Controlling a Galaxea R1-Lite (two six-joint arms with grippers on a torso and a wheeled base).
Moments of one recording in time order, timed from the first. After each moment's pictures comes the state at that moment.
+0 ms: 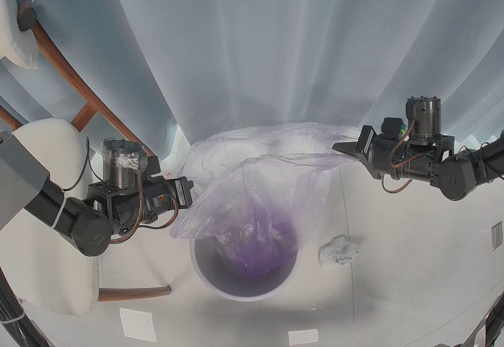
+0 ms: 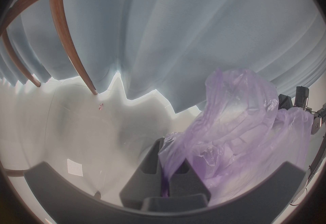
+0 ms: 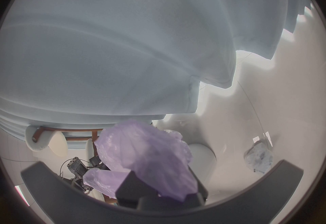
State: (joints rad) left arm -0.37 1.93 -0.77 -0.77 -0.06 -0.37; right arm 0.34 1.88 -1.04 -0.48 0.36 0.72
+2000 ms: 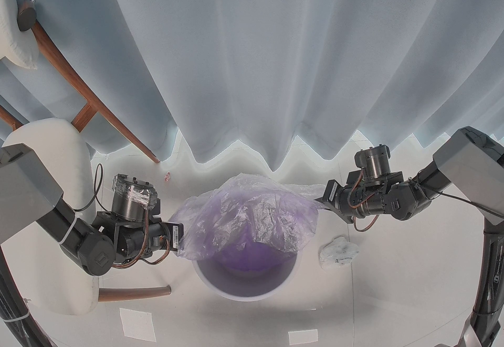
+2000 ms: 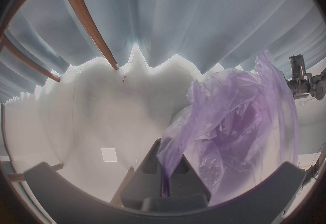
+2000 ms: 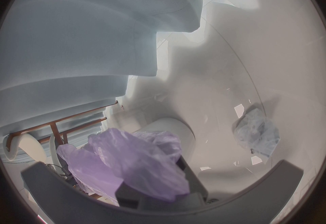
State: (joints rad) left arm -0.38 1.98 -0.65 -0.66 0.10 -0.21; right arm 0.35 2.25 -1.17 -0.39 0.36 0.76
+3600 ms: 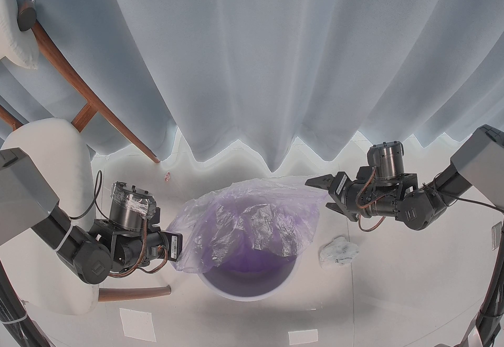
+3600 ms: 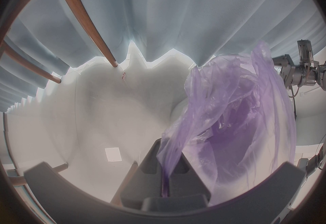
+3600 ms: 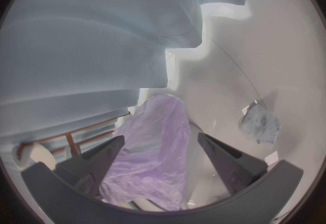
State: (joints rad) left arm -0.40 1.95 -0.58 -0.66 0.11 -0.18; right arm 0.38 2.12 -0.99 -0.57 0.29 0.89
